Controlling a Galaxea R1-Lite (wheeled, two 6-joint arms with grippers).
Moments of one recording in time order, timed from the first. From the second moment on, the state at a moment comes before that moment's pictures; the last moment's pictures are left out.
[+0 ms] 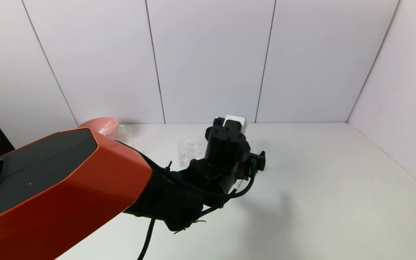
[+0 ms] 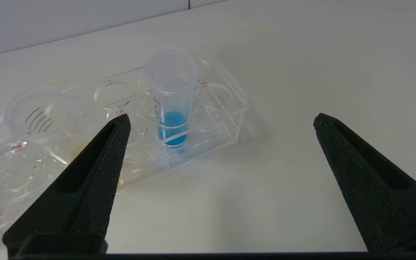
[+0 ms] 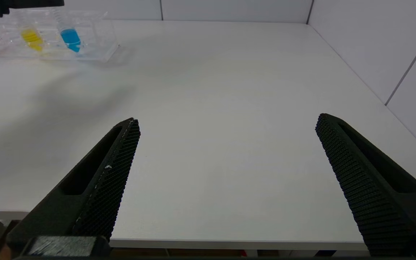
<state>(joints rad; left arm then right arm) -0.88 2.17 -1.24 -0.75 0.35 -0.15 0.00 0.00 0.00 0.00 0.00 -0.01</state>
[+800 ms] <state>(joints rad) -0.85 2.30 -1.45 -0.65 0.36 -0.16 0.00 0.00 0.00 0.00 0.00 -0.01</state>
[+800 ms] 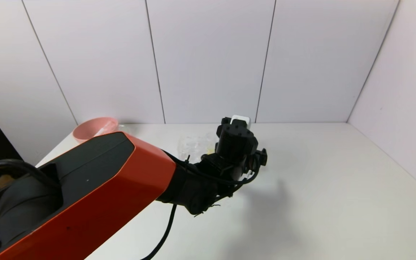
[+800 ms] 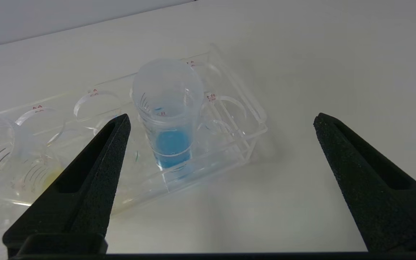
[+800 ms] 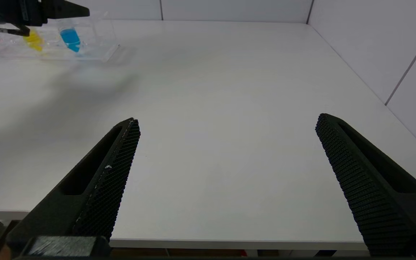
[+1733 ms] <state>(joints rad) -0.83 2.39 -1.55 -0.64 0.38 -0.15 0.00 0.00 0.00 0.00 0.00 -0.01</state>
